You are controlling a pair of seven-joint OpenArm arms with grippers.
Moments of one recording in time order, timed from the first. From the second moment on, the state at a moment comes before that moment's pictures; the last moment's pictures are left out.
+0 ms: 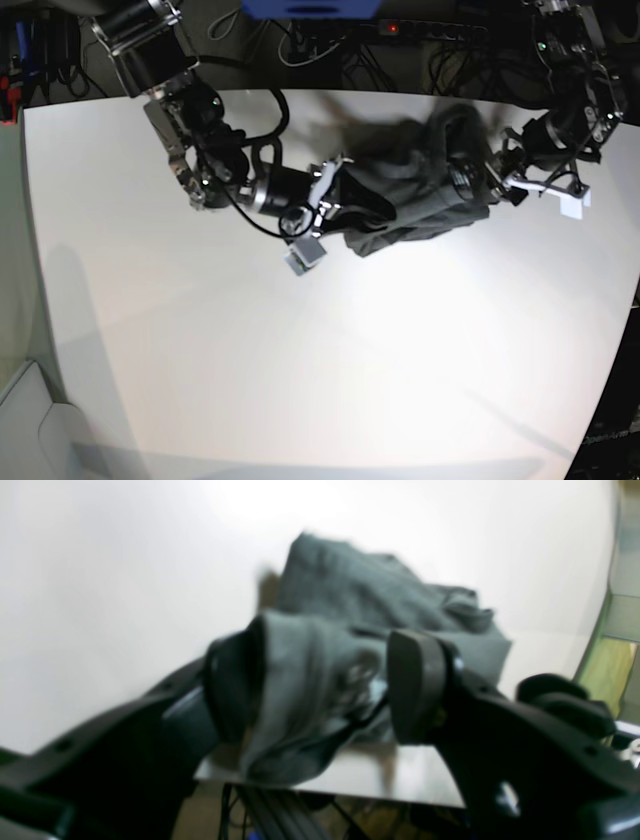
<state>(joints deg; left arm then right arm) 15.1 -11.1 -24.7 105.4 -49.0 10.8 63.8 6.2 7.0 -23.8 78.3 46.2 39.0 -30.5</state>
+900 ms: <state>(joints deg) 8.4 -6.5 -21.5 101.5 -41.7 11.0 63.7 6.4 8.4 -23.7 78.3 46.2 39.0 -30.5</state>
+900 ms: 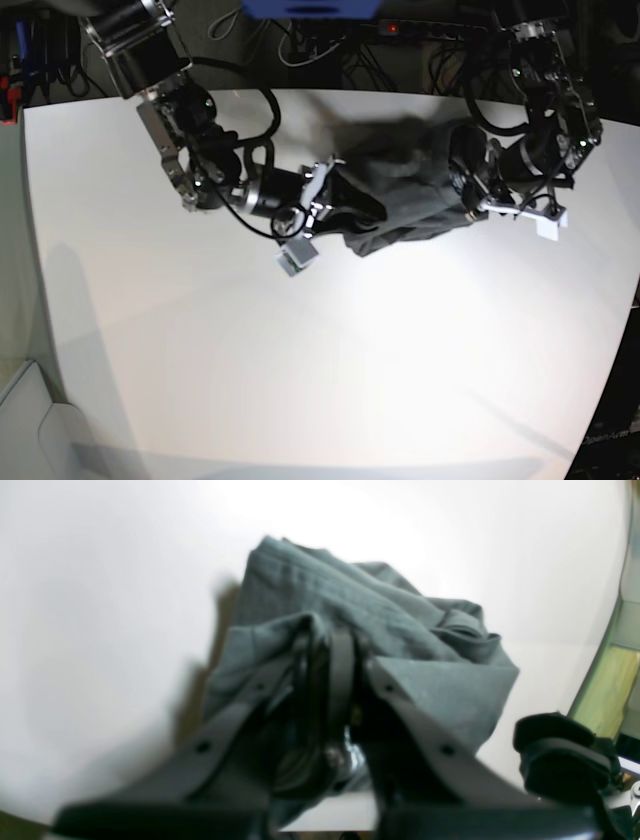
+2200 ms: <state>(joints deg) 1.9 -8.1 -23.8 92.6 -45.2 11.0 63.4 12.4 -0.6 -24.2 65.5 52.6 39.0 -30.0</state>
